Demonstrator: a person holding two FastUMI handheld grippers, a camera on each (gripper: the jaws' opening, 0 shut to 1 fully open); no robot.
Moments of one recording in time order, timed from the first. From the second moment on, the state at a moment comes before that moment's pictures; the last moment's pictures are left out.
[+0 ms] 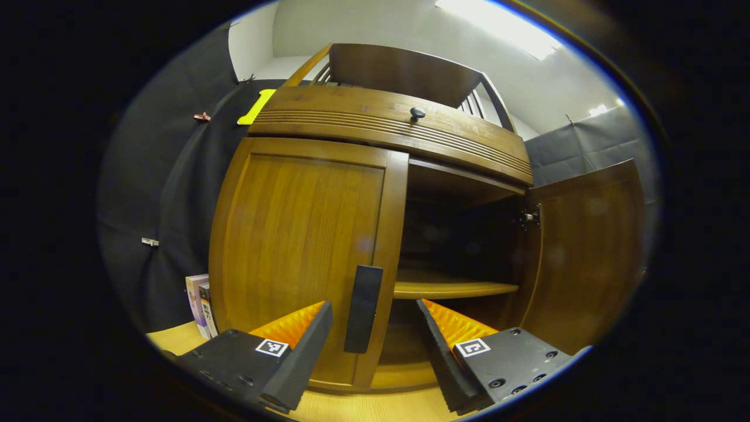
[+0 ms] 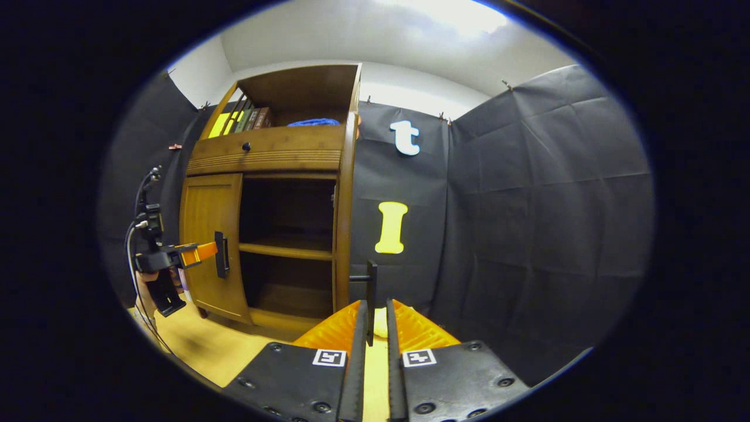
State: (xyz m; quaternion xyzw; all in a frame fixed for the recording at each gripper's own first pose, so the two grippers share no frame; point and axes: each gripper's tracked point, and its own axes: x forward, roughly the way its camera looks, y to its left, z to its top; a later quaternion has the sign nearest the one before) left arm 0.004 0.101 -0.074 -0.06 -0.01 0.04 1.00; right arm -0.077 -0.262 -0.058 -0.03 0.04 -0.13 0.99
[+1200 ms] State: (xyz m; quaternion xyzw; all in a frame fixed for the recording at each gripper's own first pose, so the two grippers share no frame) left arm -0.007 0.106 -0.086 -0.06 0.03 0.00 1.00; right arm -0.118 -0.275 -0.054 -0.04 0.06 -0.21 0.97
